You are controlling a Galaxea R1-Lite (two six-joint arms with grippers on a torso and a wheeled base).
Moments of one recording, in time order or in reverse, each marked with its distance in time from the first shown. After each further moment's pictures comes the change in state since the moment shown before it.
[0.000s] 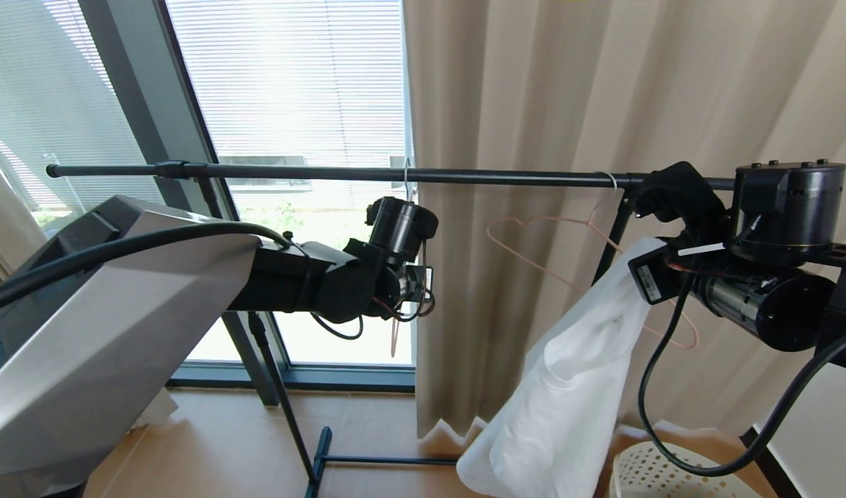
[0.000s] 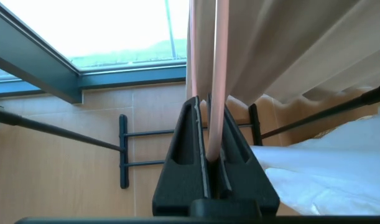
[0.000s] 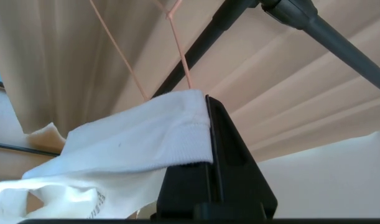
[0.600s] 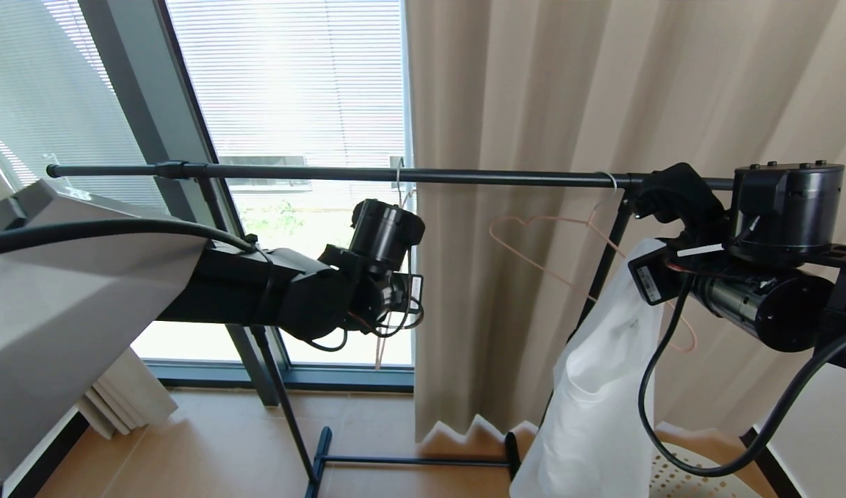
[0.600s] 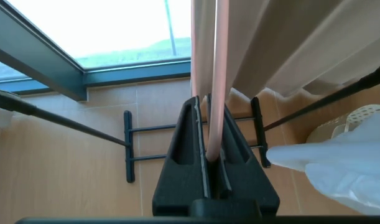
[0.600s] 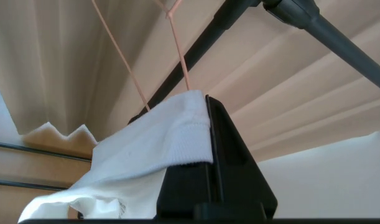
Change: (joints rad) left arm -0.013 -0.124 0.197 -0.066 -0.001 0.030; right arm 0.000 0.002 0.001 0.000 0.000 0.000
